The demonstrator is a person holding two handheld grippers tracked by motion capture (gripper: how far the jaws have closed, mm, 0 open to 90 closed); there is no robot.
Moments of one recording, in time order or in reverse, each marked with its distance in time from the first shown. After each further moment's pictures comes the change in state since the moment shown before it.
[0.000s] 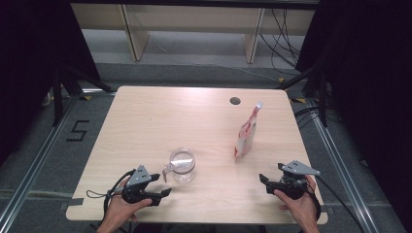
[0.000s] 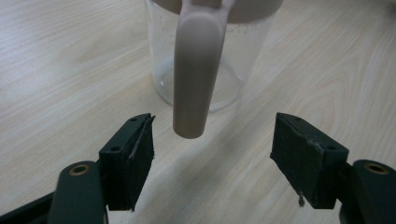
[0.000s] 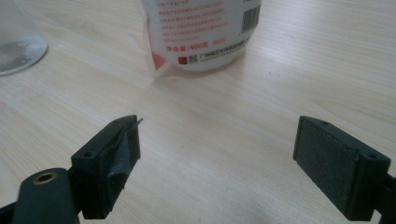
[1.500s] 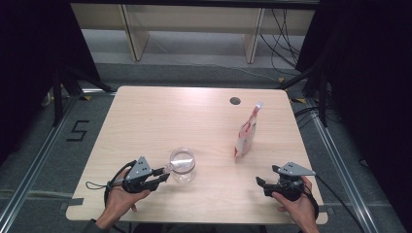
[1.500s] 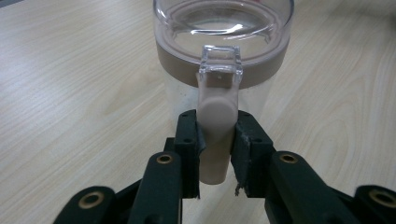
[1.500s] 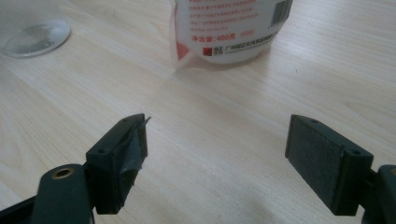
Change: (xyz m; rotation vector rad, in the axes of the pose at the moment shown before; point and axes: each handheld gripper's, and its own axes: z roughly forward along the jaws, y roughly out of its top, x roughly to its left) left arm 0.008 0.026 -0.004 -0.047 0.023 0.134; right arm 0.006 -0.002 0.003 0.029 0.062 -0.050
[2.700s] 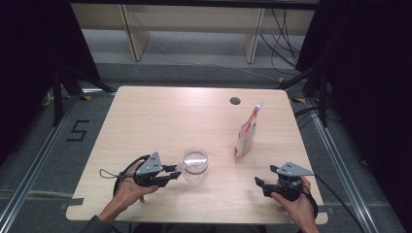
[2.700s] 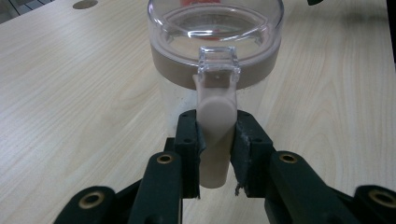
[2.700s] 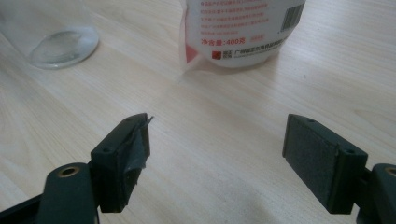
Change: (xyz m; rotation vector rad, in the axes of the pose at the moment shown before) left arm 0.004 0.017 0.027 -0.022 -0.168 0.119; right arm 0.005 0.001 0.001 0.000 0.014 -0.006
